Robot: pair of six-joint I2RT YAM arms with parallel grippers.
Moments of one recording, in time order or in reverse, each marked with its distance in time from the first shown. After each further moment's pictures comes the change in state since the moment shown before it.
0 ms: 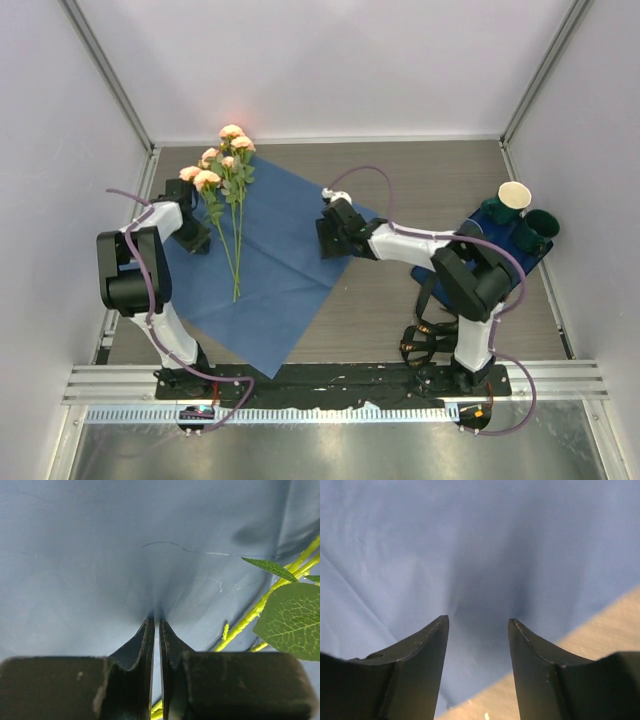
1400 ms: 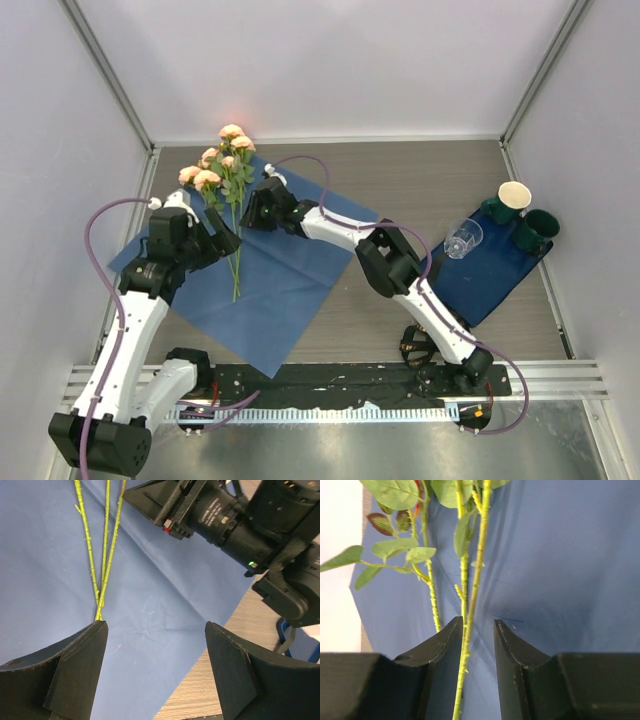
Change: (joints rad) left arm -0.267 -0.932 -0.234 -0.088 0.171 0.158; right arm 0.093 0.664 0.902 0.074 -0.248 0.451
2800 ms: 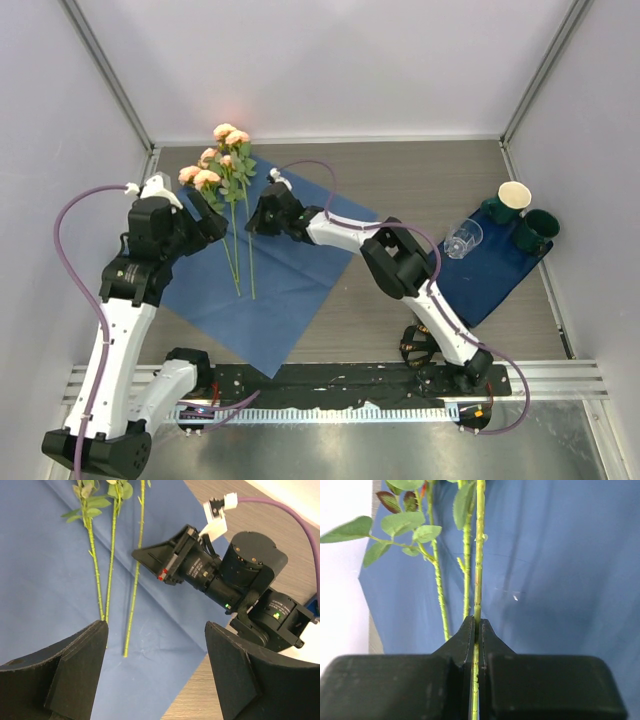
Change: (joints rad) left arm 0.000 -0.015 0.177 -0.060 -0.102 0.026; right arm 0.003 -0.133 -0.234 0.104 0.010 0.002
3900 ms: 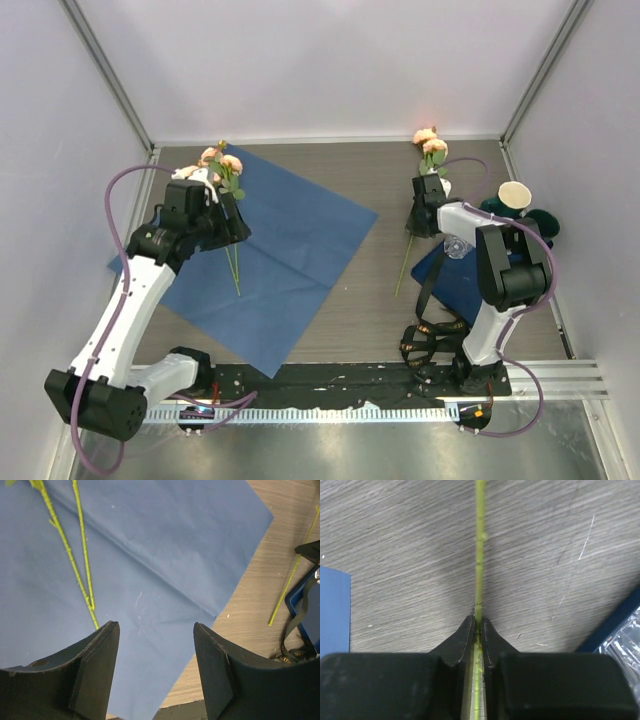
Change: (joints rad) left arm -0.113 0.263 0.067 -0.034 0.099 0.082; right arm -0.650 -0.630 -0.825 -0.257 0.233 -0.359
